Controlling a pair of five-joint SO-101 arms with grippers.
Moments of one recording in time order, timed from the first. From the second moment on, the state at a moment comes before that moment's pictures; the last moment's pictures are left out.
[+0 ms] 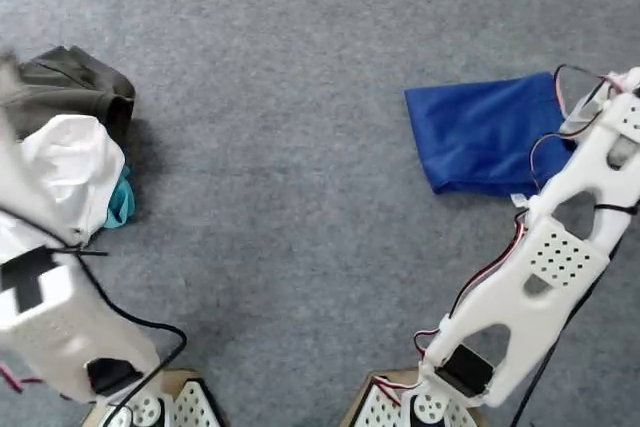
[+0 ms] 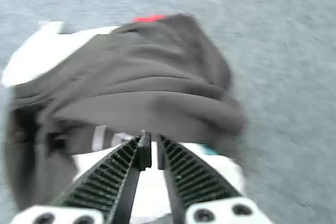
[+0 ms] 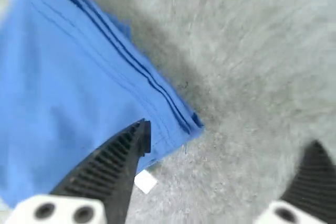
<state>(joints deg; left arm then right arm) -36.7 12.8 -54.0 100.5 -5.0 36.8 51.6 -69.1 97.4 -4.6</state>
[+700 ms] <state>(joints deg) -49.5 37.0 -48.0 90.4 -7.2 29.4 41.8 -83.2 101.0 -4.6</state>
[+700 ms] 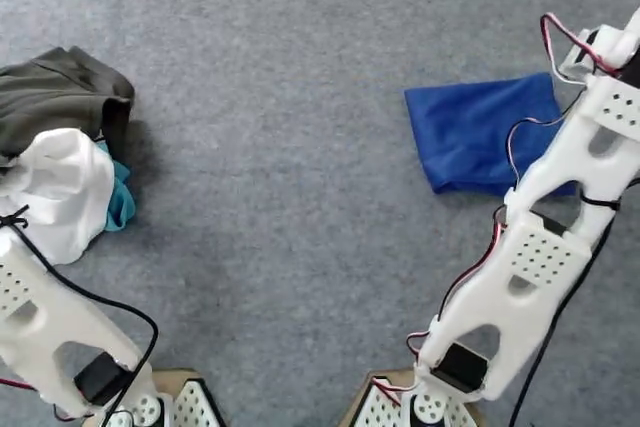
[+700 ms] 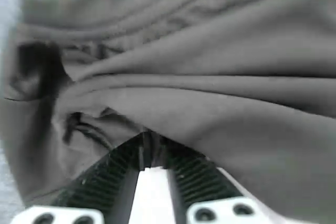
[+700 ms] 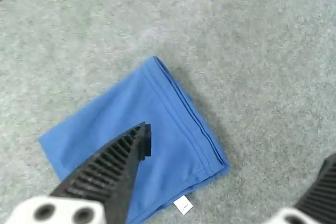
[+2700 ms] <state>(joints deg) -22.2 -26.1 42.2 50.2 -13.1 -8.4 -6.8 -9.4 100.3 3.1</state>
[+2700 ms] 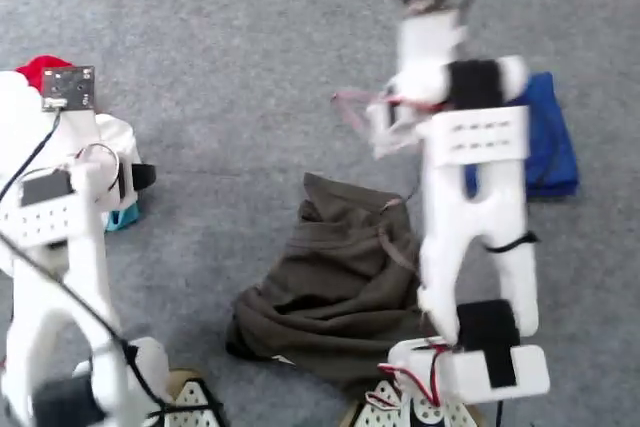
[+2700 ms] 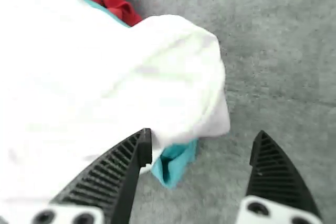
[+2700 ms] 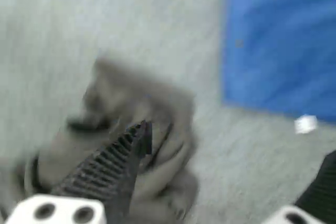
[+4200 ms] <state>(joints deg) -42.8 33.5 -60.7 100.4 -8.0 -21.9 8.4 14.5 86.1 -3.4</state>
